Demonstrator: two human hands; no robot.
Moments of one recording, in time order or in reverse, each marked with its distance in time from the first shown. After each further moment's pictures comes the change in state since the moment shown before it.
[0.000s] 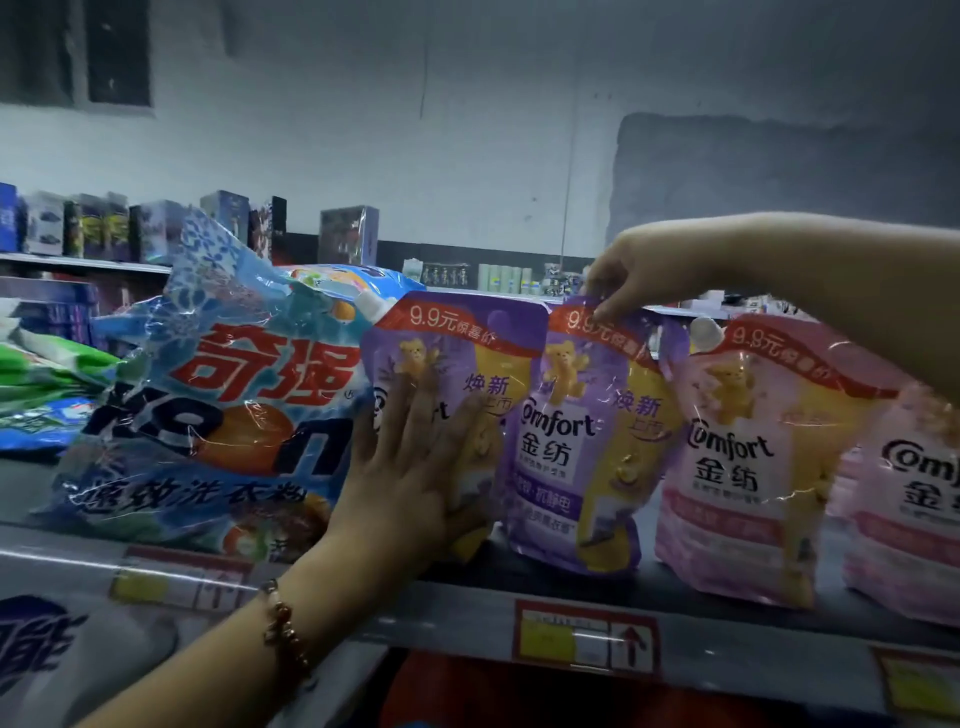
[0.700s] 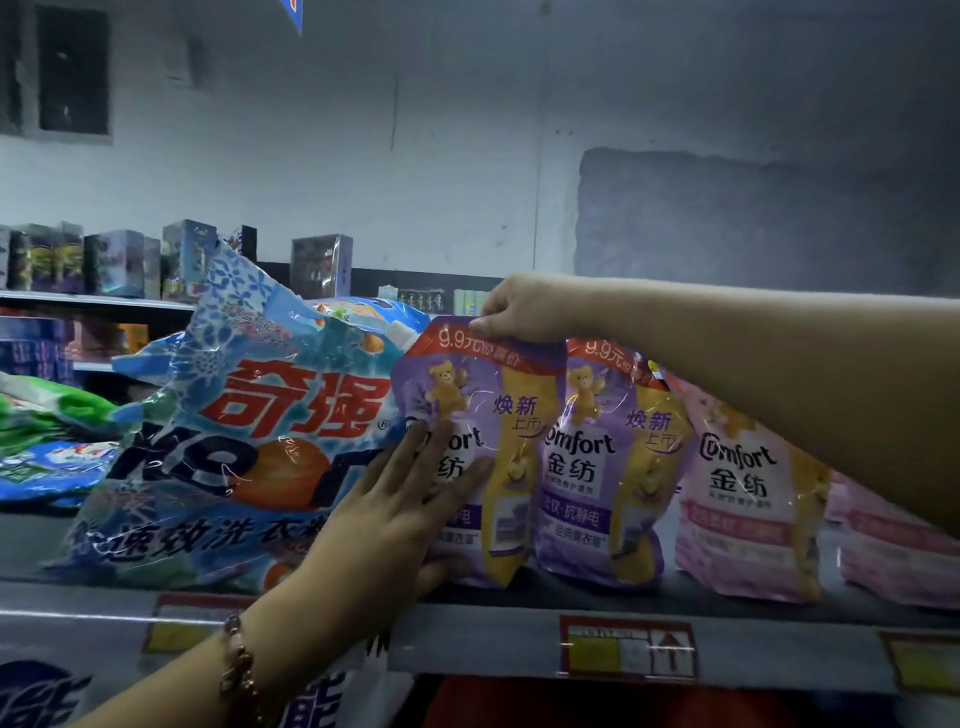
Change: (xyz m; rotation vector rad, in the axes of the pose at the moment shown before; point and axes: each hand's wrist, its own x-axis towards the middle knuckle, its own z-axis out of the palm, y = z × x) left_hand -0.023 -0.049 -0.023 0.129 -0.111 0.247; right_hand 0.036 -0.105 0.008 0.259 0.091 0.012
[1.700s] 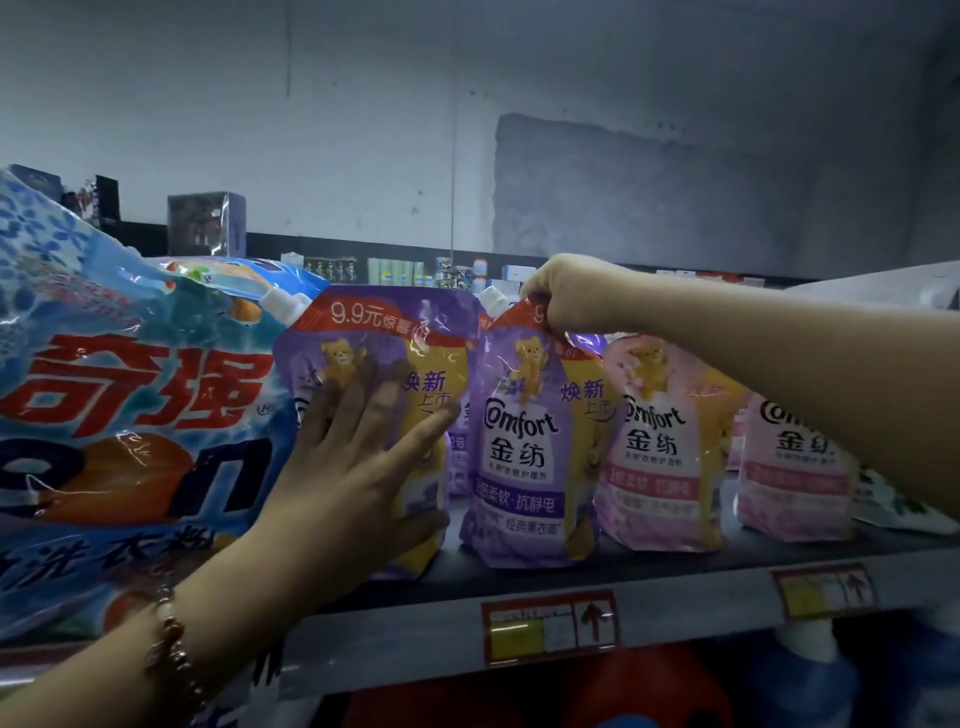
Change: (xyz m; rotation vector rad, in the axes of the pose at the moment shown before) left_hand 0.054 0.022 0.012 -0.112 0.110 0.012; right_hand -0.041 0.092 0.006 -0.136 0.119 0.204
